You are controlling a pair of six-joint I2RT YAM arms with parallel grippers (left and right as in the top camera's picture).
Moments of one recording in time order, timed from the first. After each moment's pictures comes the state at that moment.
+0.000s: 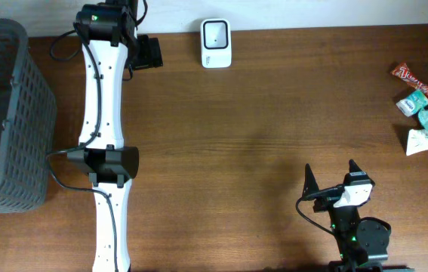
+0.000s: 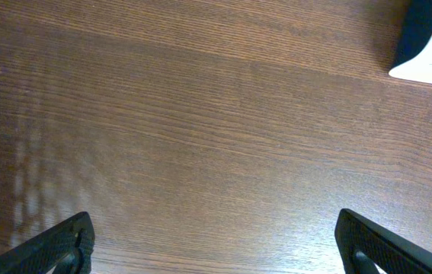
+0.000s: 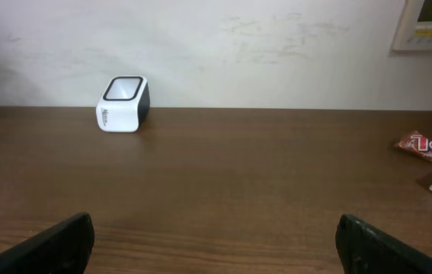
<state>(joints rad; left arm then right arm) -0.13 2.57 3.04 -1.69 -0.10 -0.28 0.02 0.01 0.01 -0.07 -0.06 0.03</state>
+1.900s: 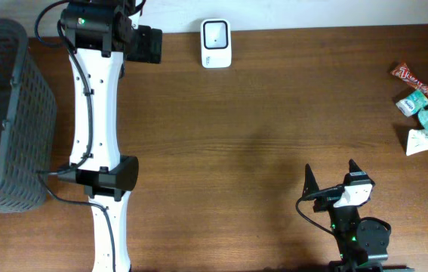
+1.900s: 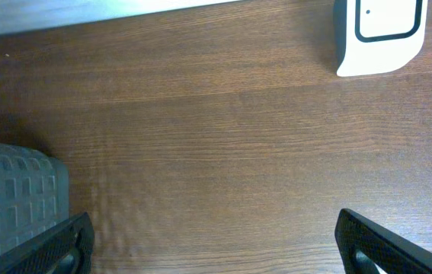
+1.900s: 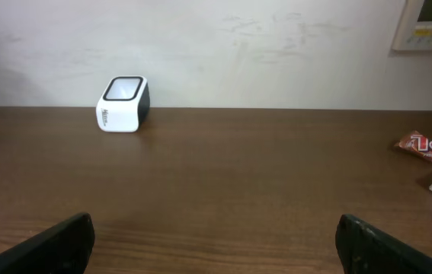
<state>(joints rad) -0.18 2.38 3.04 -1.69 -0.17 -0.05 0.02 0.01 0.01 -0.07 -0.06 0.03</state>
